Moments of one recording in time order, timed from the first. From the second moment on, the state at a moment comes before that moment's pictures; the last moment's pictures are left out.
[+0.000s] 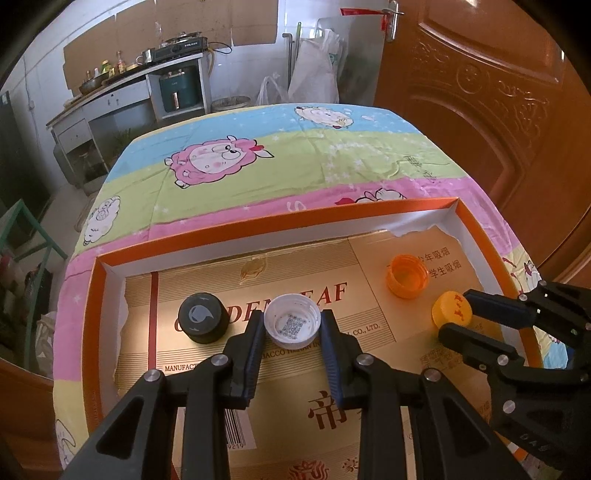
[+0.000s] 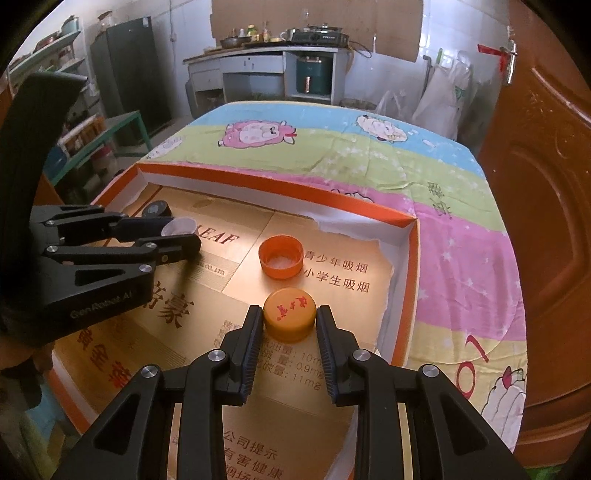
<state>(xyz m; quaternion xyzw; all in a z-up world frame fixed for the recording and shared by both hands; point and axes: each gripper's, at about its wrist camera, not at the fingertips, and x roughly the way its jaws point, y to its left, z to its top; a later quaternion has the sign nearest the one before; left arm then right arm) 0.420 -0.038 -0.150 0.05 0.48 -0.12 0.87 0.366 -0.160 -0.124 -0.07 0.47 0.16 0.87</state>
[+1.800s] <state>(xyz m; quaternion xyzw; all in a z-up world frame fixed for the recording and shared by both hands) 0.337 -0.018 -0.084 0.01 0.41 -0.11 0.90 0.300 -0.159 -0.078 -0.03 0.43 0.14 0.89</state>
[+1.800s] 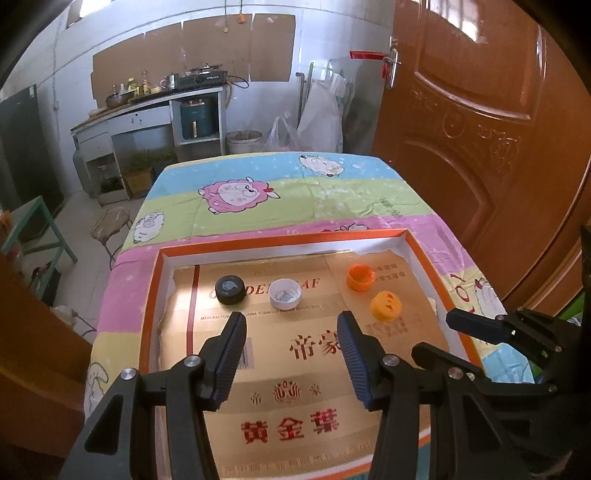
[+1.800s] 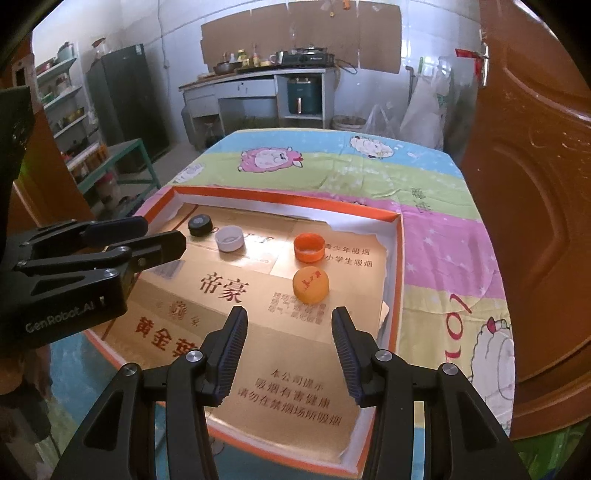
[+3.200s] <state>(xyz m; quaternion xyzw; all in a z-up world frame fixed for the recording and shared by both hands) 0.208 0.033 -0.075 -0.04 0.39 -0.09 0.92 0.168 -0.137 -0.049 -0.02 0.41 0.12 0.91</state>
